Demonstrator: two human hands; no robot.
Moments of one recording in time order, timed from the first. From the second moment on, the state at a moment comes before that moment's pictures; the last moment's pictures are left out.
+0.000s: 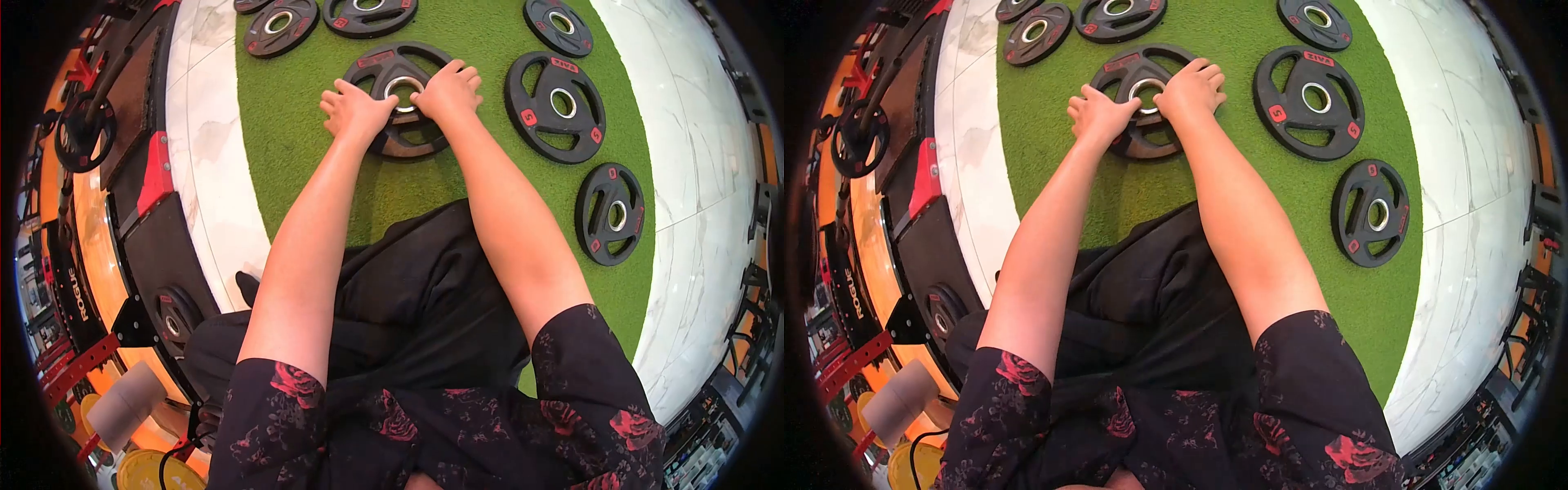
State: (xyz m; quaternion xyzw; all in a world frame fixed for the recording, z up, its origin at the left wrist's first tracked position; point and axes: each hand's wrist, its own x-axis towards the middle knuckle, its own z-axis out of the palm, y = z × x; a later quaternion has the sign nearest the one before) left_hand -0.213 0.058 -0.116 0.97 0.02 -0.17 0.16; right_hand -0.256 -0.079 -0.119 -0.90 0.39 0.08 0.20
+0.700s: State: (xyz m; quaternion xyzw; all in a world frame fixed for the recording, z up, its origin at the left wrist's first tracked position) left_hand -0.258 0.232 -0.121 0.97 0.14 -0.15 0.13; right_hand -0.262 0.065 -0.113 -0.94 0.20 0.21 0.17
